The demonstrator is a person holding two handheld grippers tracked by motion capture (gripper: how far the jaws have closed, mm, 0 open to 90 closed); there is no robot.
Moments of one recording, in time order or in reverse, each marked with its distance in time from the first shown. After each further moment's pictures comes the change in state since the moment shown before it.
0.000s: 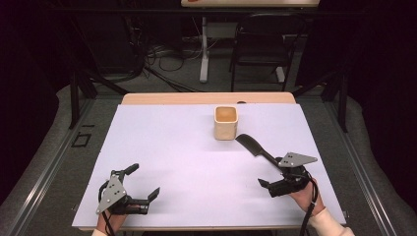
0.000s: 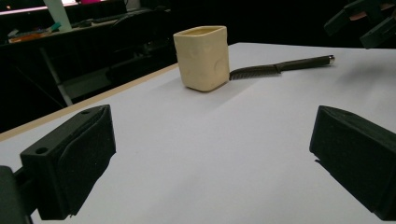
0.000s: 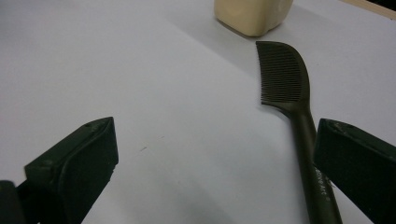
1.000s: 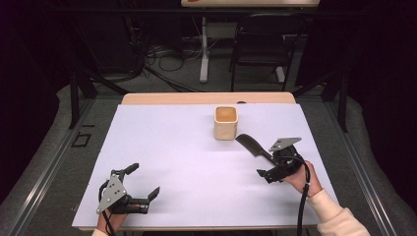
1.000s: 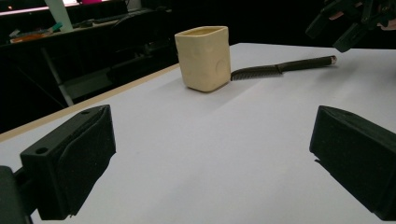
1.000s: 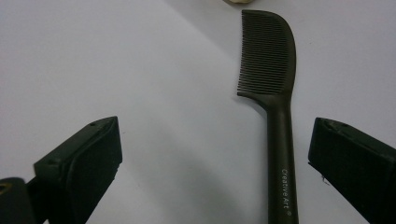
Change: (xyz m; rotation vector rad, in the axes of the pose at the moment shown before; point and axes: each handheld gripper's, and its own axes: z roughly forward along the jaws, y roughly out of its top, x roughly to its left) left arm 0.001 0.000 0.001 0.001 0.002 0.003; right arm -0.024 0.032 0.025 0.231 -0.010 -0.030
